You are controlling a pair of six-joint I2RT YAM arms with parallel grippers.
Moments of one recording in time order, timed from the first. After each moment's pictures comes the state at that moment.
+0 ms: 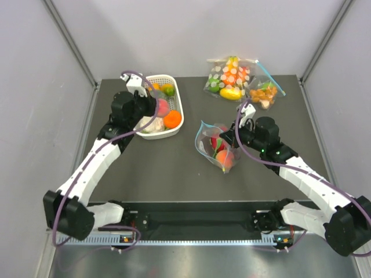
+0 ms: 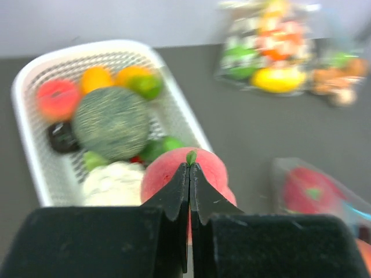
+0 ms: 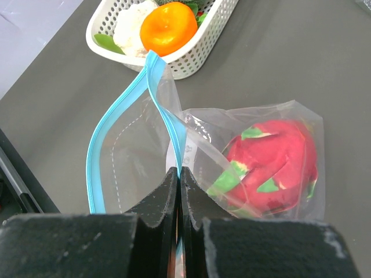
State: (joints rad) left arm -0.36 1.19 1.08 -0.06 0.04 -0.21; right arm 0.48 1.04 0.71 0.02 -0.31 0.24
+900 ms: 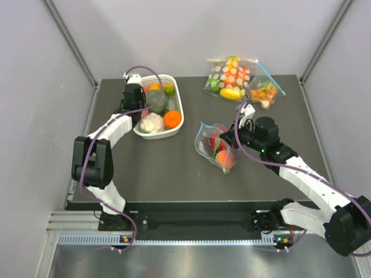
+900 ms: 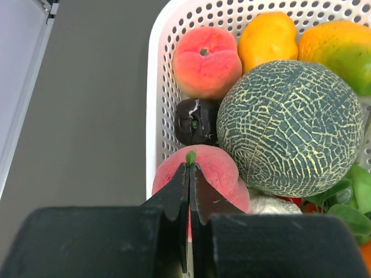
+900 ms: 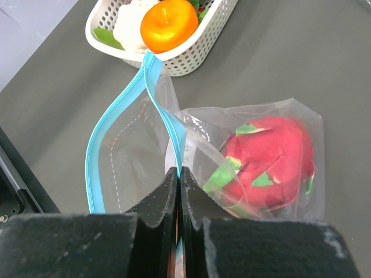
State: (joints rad) left arm -0.17 1.72 1.21 0.05 -0.34 -0.08; right arm 0.48 1.05 0.71 0.01 -0.32 0.22
